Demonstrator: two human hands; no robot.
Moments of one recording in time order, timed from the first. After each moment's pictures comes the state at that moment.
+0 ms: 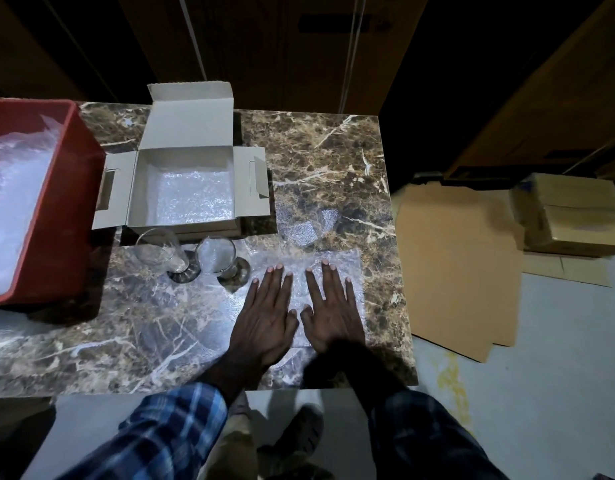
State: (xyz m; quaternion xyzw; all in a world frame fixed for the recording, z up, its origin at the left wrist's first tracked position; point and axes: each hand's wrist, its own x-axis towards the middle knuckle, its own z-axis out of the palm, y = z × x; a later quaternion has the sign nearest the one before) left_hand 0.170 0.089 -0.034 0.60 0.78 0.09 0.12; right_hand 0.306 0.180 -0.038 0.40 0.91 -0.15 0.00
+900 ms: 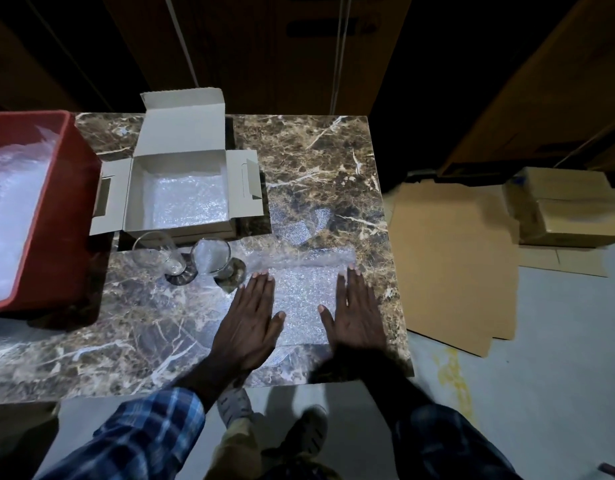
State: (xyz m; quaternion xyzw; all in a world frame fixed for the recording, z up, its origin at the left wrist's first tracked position) left_hand 0.151 0.068 -0.036 0.61 0.77 0.09 0.16; right_hand 0.348 0.182 -0.031 0.45 0.88 -0.11 -0.03
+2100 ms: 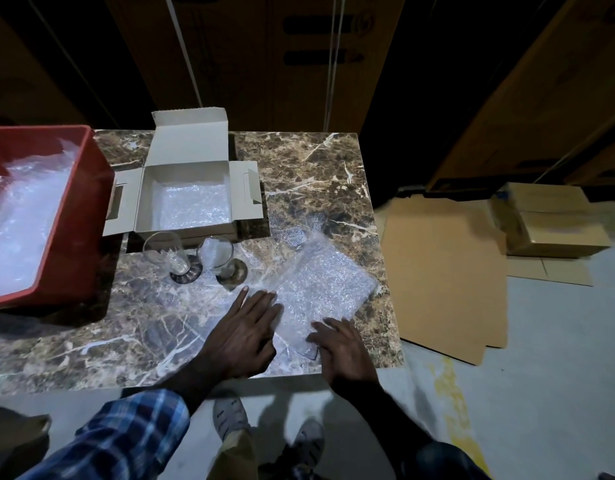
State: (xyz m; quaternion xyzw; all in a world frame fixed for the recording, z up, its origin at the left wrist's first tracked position) left_hand 0.146 0.044 -0.010 0.74 0.67 0.05 0.06; right_hand 0.380 0.125 -0.021 0.35 0.88 -0.28 -0.16
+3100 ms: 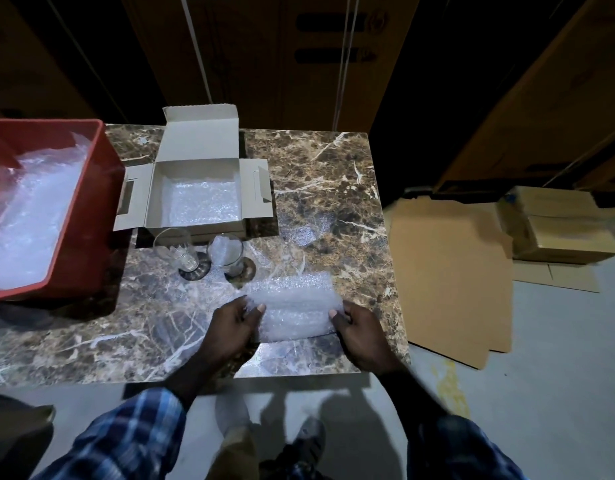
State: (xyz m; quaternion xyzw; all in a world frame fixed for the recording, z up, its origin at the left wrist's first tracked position) left_hand 0.140 0.040 0.010 0.32 0.78 0.40 0.38; right_hand 0.362 0.167 0.002 0.49 0.73 -0.47 -0.11
